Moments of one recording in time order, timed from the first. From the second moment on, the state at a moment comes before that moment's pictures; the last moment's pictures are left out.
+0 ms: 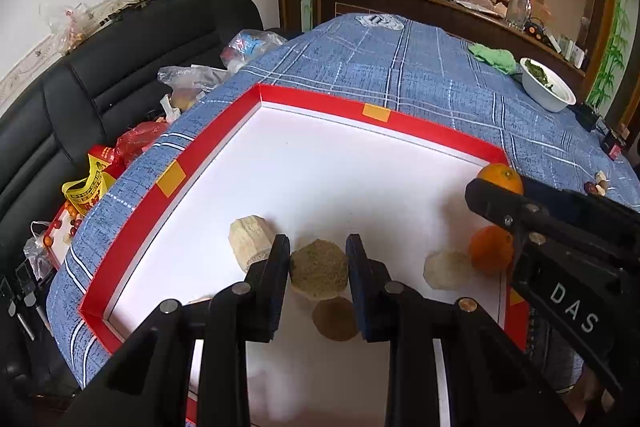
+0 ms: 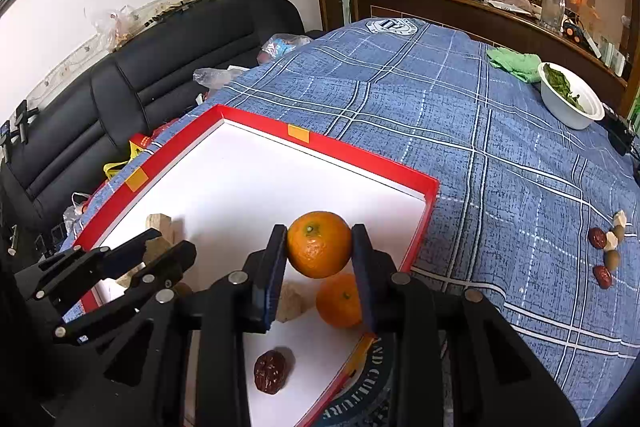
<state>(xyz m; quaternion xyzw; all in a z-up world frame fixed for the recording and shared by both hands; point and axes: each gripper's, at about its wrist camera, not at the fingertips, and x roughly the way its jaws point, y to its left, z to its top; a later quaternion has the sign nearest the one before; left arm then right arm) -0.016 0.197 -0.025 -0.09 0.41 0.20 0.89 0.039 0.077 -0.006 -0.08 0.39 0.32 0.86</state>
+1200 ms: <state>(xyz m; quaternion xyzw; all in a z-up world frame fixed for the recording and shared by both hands) -0.032 0.186 -0.025 -0.08 0.42 0.18 0.89 0.052 0.103 -0.012 -0.08 0.40 0.33 0.85</state>
